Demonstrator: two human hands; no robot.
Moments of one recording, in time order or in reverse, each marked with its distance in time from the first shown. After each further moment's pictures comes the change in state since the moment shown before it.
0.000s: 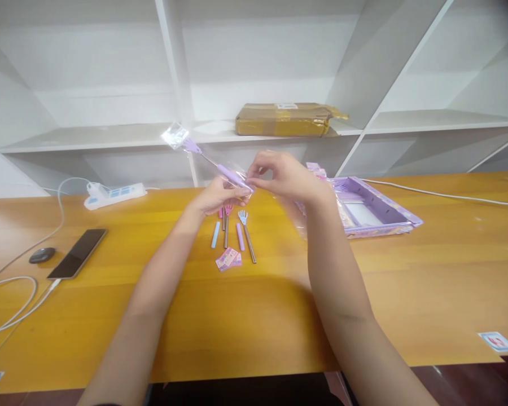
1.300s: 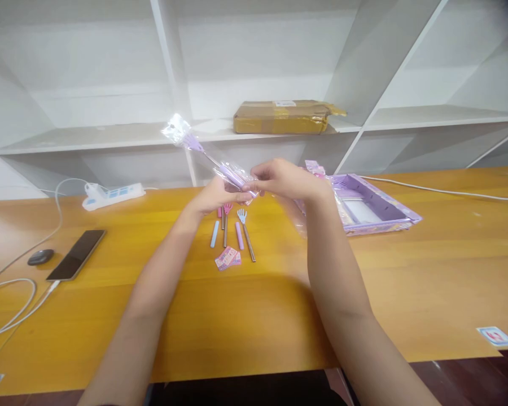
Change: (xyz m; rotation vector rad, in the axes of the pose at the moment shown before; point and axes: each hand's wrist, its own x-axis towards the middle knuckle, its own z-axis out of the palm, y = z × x) left_hand -0.001 0.003 0.003 0.277 -0.047 0.114; right_hand -0.001 -0.008 -0.003 0.109 -0.201 0.247
